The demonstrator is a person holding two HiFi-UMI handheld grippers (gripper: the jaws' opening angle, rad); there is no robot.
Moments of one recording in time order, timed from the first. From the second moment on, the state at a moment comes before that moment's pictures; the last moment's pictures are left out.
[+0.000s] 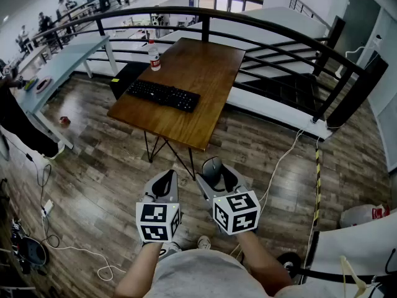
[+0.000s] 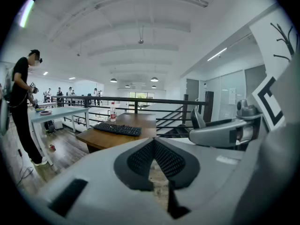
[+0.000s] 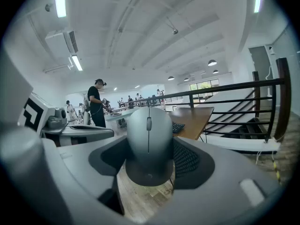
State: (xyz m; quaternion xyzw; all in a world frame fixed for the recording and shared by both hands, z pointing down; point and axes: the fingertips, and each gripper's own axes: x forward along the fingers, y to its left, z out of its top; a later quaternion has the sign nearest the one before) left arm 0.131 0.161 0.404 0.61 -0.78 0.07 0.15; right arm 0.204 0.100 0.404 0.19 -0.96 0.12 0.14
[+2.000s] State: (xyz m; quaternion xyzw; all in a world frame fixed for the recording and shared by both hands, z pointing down) left arm -0.110 0.081 0.445 0.61 -0.77 0.04 0.20; right arm -0.040 0.026 0.434 0.18 -0.96 0.13 0.18
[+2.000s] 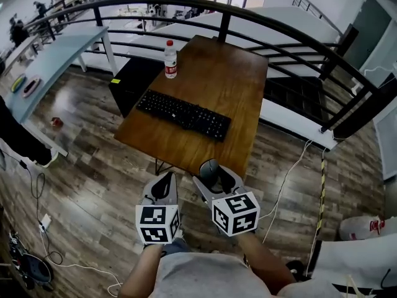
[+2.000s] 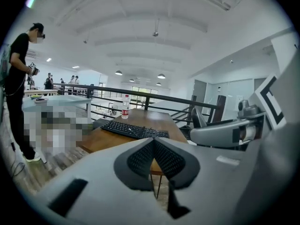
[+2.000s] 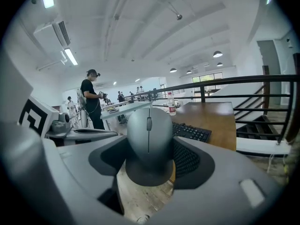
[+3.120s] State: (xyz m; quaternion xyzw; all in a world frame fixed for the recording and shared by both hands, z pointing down) left arm -0.168 -0.048 0.465 0.74 -0.64 0.07 0.19; right arm -0.068 -0.090 0.457 0.38 -0.89 0.18 0.18
